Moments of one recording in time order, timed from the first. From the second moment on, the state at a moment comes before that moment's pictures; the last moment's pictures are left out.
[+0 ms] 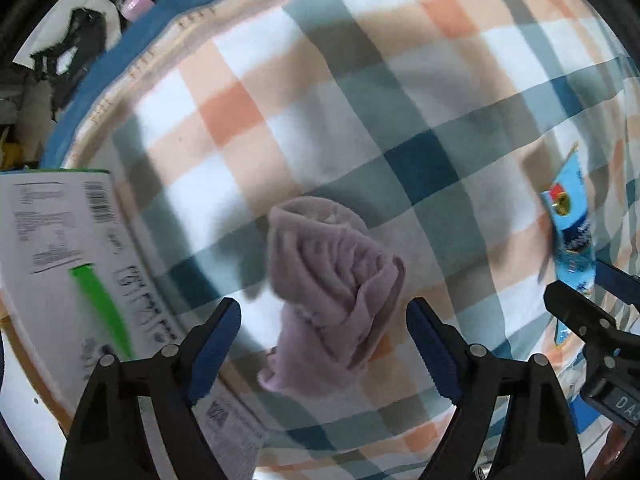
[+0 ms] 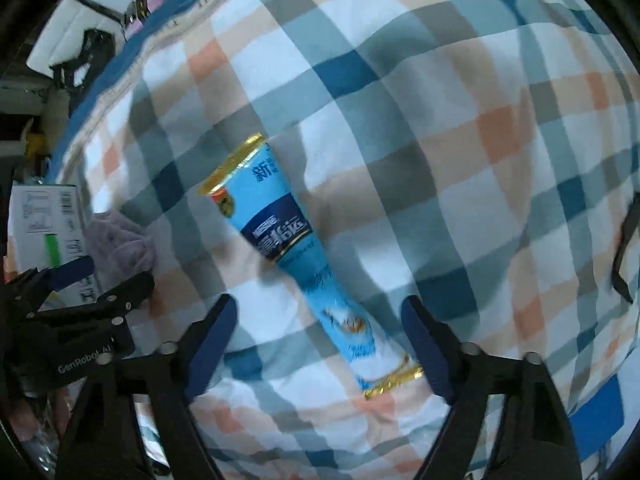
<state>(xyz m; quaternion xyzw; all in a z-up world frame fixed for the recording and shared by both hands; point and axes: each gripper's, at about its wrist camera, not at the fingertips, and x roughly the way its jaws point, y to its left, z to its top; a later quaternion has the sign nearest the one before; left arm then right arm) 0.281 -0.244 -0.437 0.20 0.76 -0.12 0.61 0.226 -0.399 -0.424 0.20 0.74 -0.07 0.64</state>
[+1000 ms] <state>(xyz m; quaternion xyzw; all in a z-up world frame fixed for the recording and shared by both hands) 0.242 -0.217 -0.400 0.13 0.74 -0.13 0.64 0.223 -0.353 -0.424 0.14 0.76 -0.08 0.62</state>
